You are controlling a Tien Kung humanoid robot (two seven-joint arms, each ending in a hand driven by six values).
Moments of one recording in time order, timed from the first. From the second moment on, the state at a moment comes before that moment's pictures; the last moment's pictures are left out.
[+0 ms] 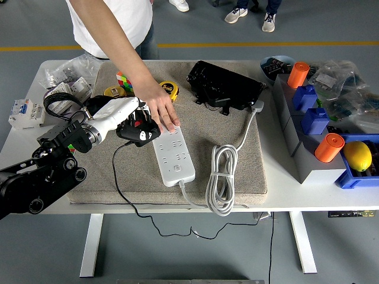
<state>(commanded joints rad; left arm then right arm) -0.67 0.38 -0.62 -1.10 1.69 0.19 0.07 -0.06 -0.27 0.91 0.44 -0.57 -0.12 0.07</state>
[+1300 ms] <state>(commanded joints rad) -0.61 0.40 -0.66 -0.99 1.72 0.22 0.05 -0.06 -0.27 0.91 0.44 -0.57 -0.11 0.07</state>
